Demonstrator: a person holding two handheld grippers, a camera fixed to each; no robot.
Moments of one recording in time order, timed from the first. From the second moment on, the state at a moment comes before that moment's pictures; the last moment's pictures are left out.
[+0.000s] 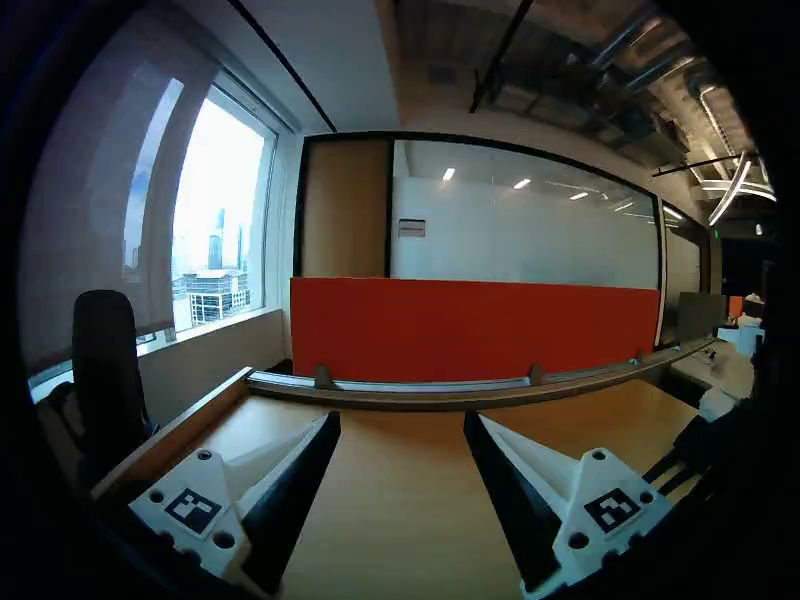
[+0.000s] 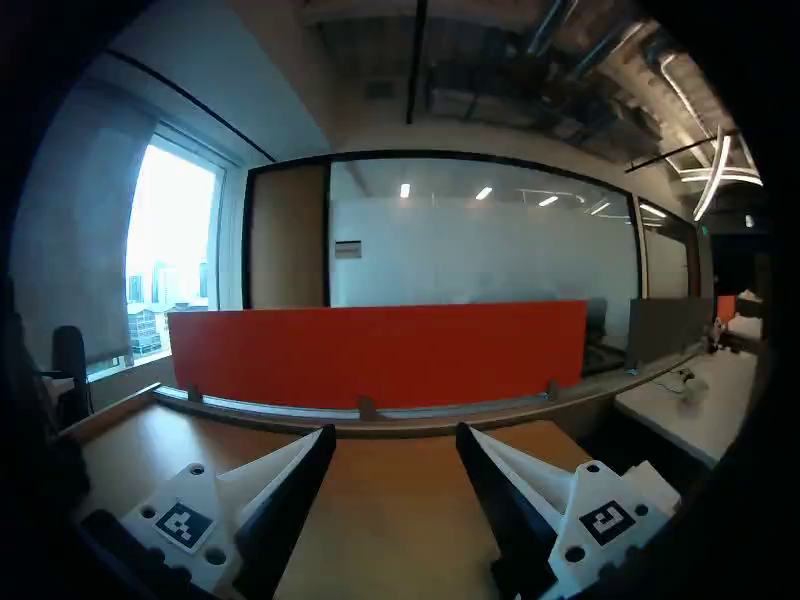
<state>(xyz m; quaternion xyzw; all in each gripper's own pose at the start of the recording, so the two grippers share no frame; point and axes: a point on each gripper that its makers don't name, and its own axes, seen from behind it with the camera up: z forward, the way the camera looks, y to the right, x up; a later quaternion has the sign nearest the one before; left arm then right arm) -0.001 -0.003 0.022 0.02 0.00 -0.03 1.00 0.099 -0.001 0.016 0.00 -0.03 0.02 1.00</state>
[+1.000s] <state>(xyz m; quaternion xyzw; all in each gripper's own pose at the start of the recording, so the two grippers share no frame) -0.087 0.004 0.025 0.00 0.02 -0.03 1.00 0.072 -0.031 0.007 -0.01 -0.03 0.01 1.00</state>
